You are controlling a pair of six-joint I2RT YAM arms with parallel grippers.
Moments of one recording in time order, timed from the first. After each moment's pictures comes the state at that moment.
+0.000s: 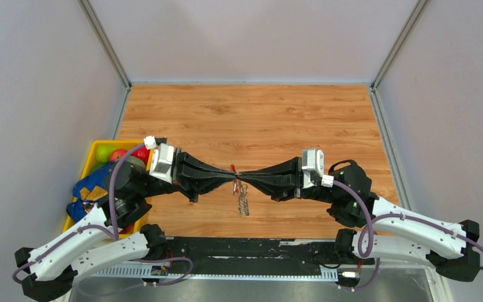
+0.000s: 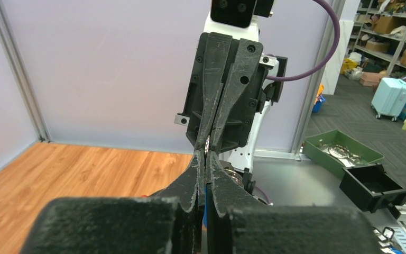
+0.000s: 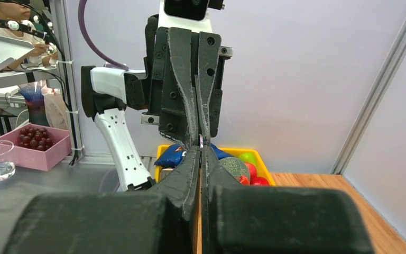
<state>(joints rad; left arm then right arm) -0.96 0.67 0.88 0.20 0.51 -0.25 1.20 0.84 0.86 0.43 -0.30 -0.01</state>
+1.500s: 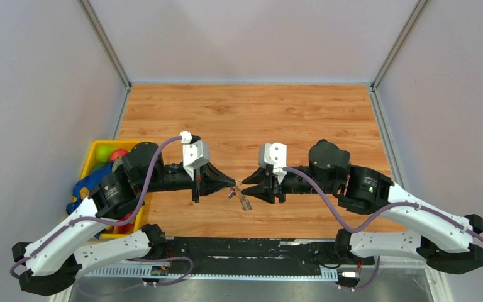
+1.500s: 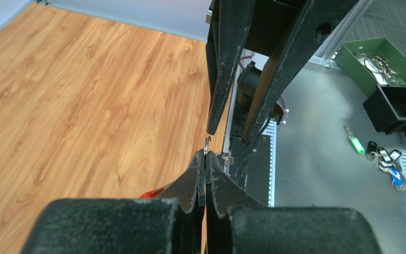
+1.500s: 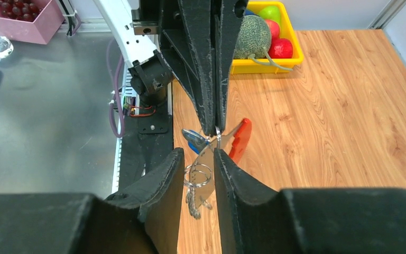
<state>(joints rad) -0.96 0.78 1.12 -0.46 0.45 -0.06 1.20 0.99 1.28 -0.49 -0.27 -0.12</state>
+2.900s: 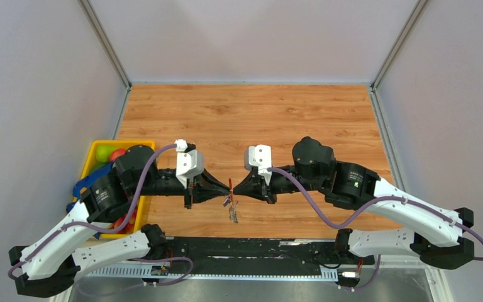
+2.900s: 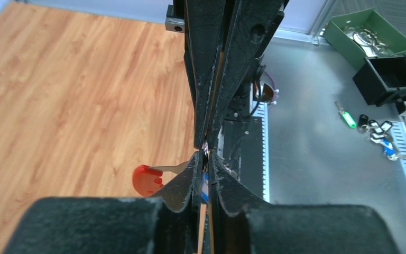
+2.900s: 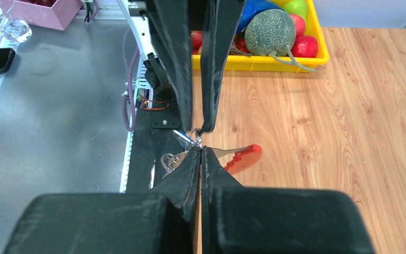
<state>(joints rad) -0.96 0.74 1.15 -0.58 0.52 0.01 1.20 1.08 1.32 -0.50 -0.35 -0.14</state>
